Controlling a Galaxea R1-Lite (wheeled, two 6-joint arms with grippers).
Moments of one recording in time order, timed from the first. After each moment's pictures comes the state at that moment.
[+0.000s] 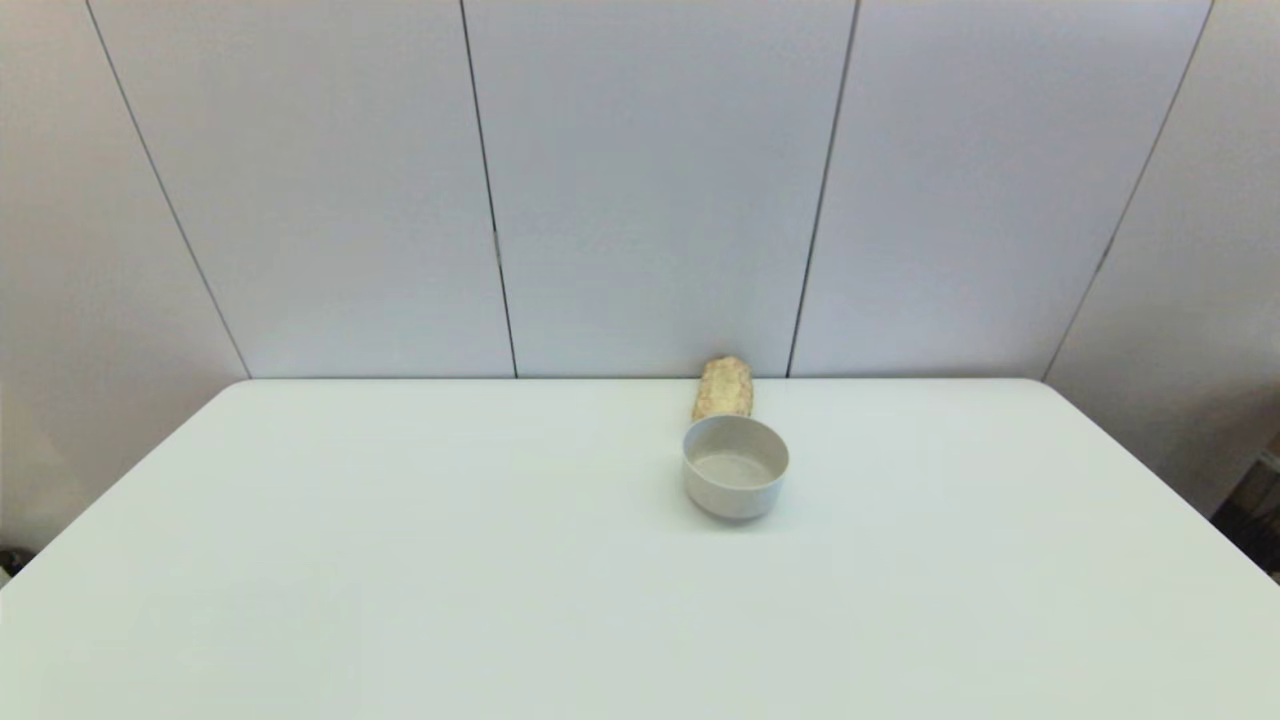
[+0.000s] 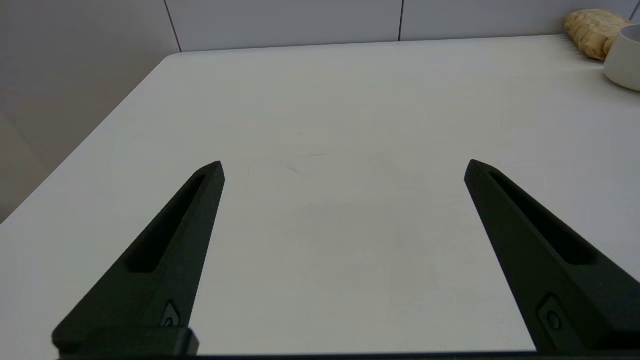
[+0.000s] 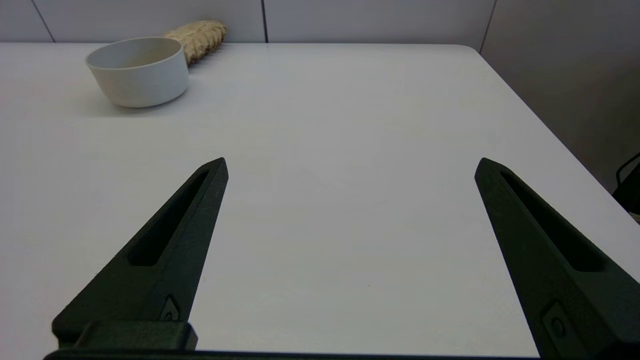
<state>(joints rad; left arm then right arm) 0.00 0.00 0.00 0.00 -0.03 0.07 0.00 0.00 0.00 0.01 0.00 0.00</state>
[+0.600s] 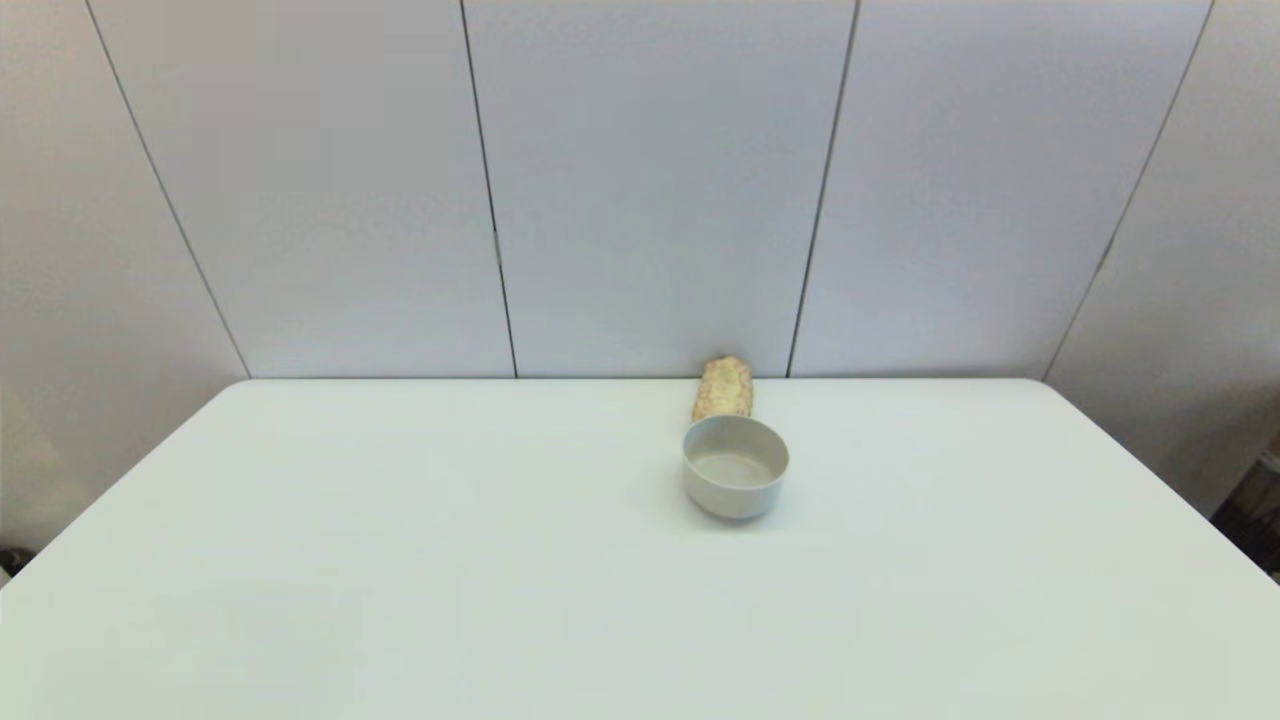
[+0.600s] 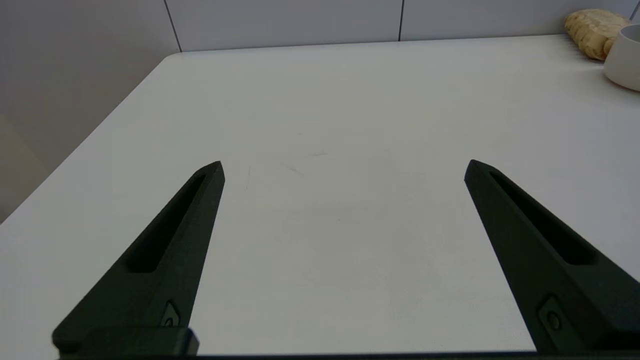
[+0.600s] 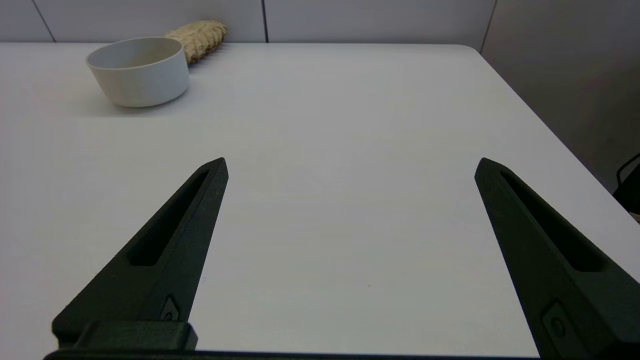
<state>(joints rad) 0.00 0.00 0.00 0.00 -0.03 0.07 0.00 0.00 0.00 0.01 0.00 0.00</state>
